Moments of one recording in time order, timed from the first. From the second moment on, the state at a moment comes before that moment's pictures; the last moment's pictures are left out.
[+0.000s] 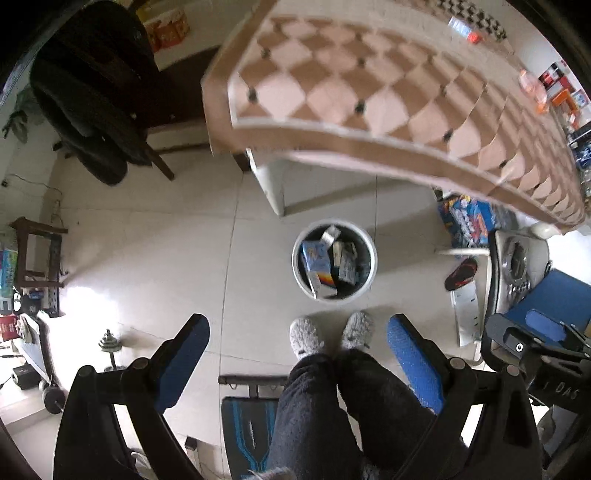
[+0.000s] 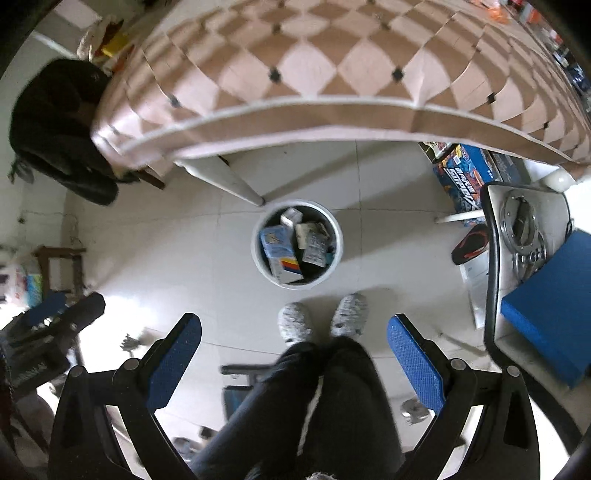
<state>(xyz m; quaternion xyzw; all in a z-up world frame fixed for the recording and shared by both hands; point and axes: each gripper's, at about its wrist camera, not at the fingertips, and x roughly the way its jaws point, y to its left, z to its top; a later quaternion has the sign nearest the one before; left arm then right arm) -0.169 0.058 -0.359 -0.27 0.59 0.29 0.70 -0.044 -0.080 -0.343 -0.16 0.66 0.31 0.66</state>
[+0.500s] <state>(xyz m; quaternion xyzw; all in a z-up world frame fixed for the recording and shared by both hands) -0.013 0.113 -0.289 -0.24 0.54 0.31 0.75 0.155 -0.076 -0.232 -0.02 0.61 0.23 0.76</state>
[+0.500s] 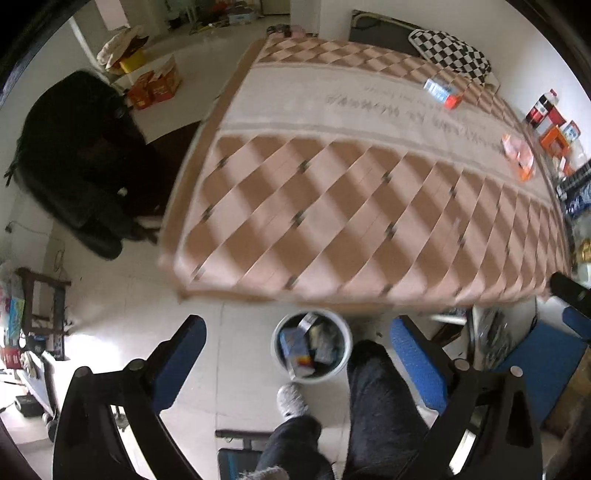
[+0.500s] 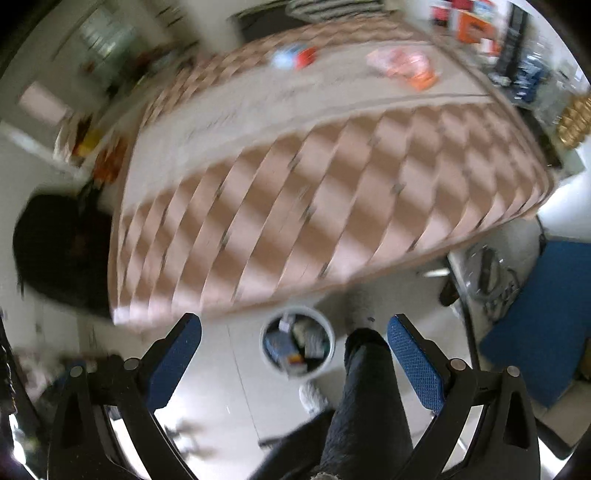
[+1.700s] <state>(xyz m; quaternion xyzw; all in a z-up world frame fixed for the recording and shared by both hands) 0.529 0.264 -0.373 -0.38 0.62 0.27 0.63 0.661 -0.022 -0.348 0.10 0.68 0.05 0.73</state>
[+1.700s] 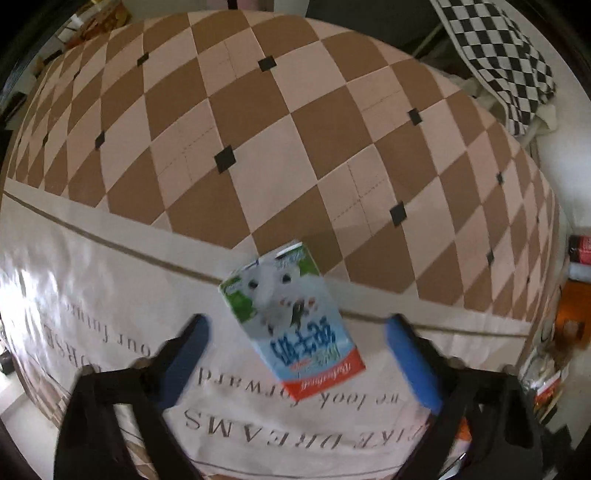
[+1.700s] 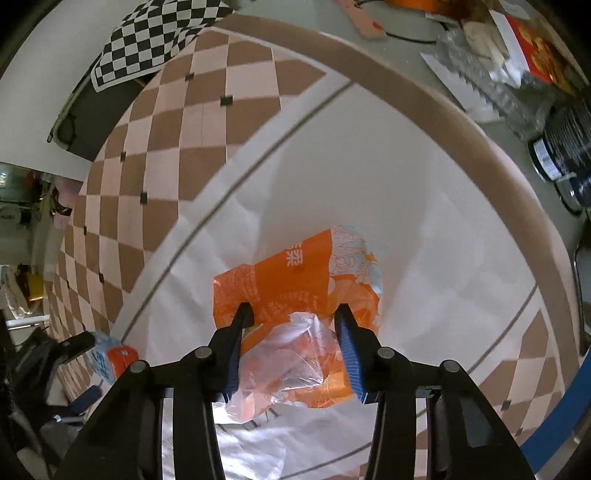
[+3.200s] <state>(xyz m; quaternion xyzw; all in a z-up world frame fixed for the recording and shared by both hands) 0.340 0.122 -0.250 -0.15 0.55 0.22 0.79 0.488 -0.024 -0.260 -0.03 0.62 0.20 0.76</state>
